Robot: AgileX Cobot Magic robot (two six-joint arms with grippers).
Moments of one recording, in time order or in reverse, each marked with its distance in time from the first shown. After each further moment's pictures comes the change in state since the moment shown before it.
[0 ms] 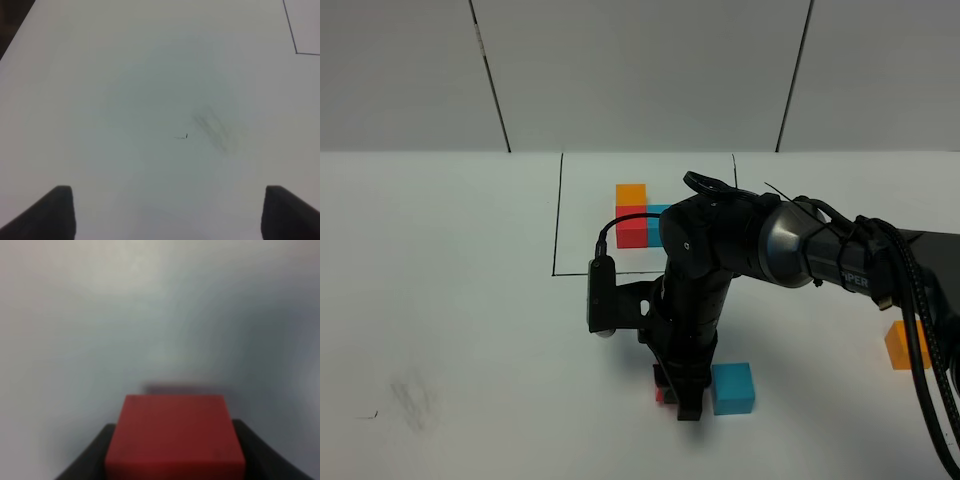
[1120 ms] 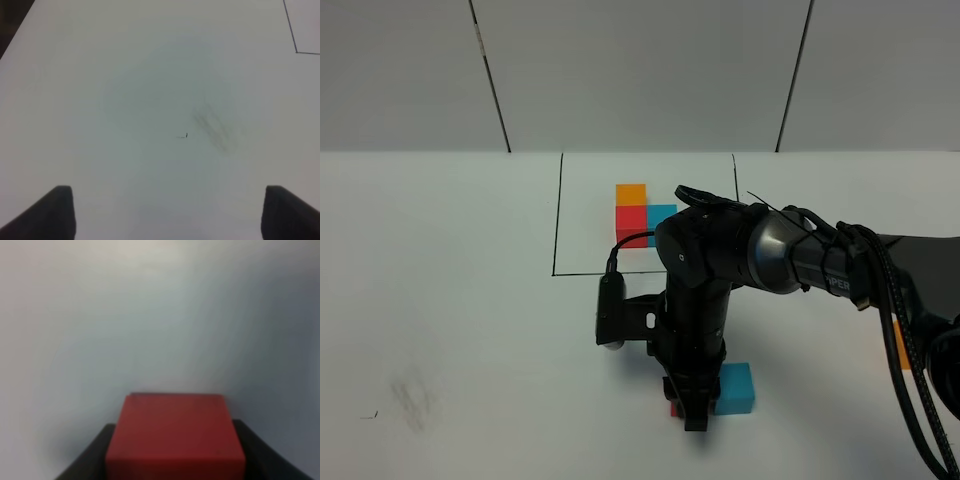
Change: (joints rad) left arm 0.000 0.000 0.000 0.000 0.001 0.000; right arm 0.000 0.044 -0.006 -0.041 0.055 0.058
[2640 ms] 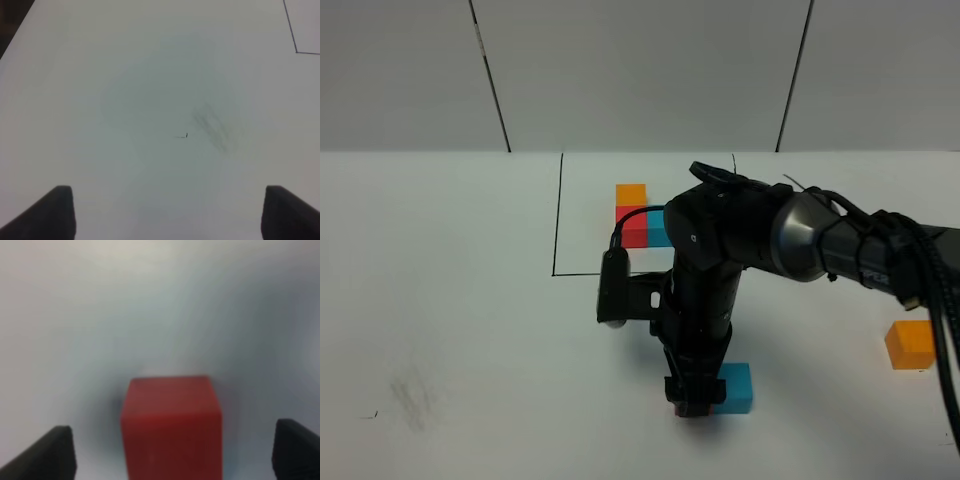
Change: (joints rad) left arm 0.000 0.000 0.000 0.000 0.001 0.000; right arm 0.000 -0.116 0.011 -0.020 0.048 0.089
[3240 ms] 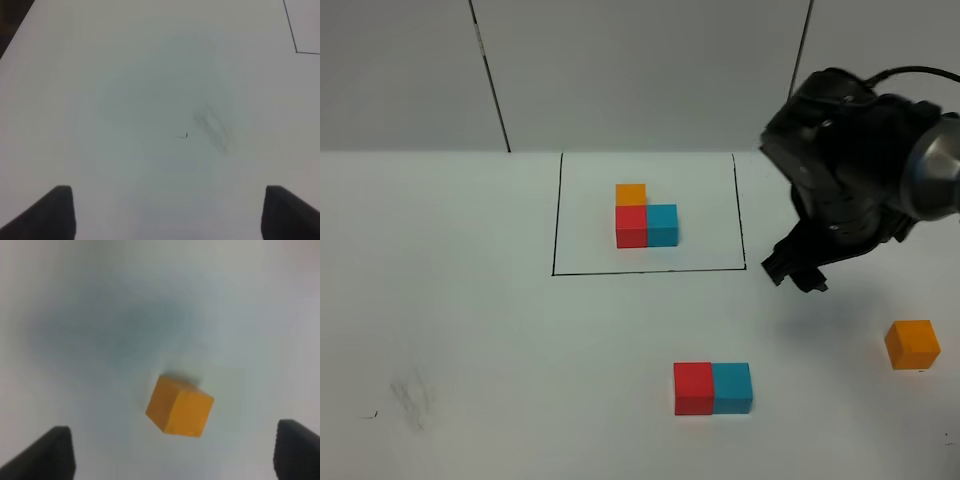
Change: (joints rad) left arm 0.000 0.000 0.000 0.000 0.000 0.000; right arm -0.188 -0.184 0.000 -0.510 0.203 1.108
